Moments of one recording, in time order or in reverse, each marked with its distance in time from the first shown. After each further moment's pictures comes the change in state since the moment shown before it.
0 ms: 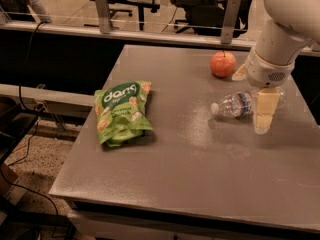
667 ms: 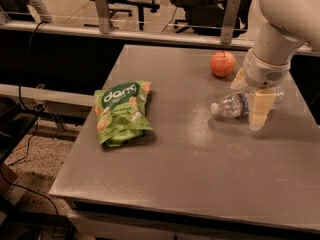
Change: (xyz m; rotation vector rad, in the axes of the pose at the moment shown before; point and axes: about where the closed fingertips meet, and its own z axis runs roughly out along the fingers) arm 0.004 -0.007 0.014 -0.049 -0.007 -0.006
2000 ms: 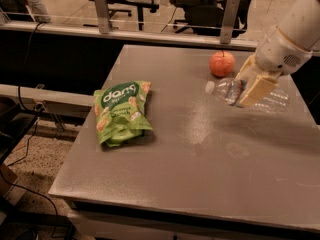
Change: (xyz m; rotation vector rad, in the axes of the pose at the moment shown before) arm -0.038 0.016 -0.059 0.055 -0.287 0.109
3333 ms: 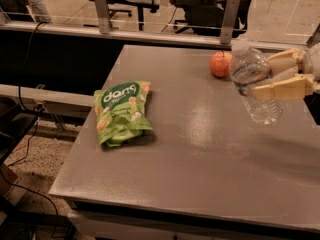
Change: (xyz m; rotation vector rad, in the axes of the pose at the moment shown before) arm -0.037 0.052 -0.077 0.204 -0.742 0.132
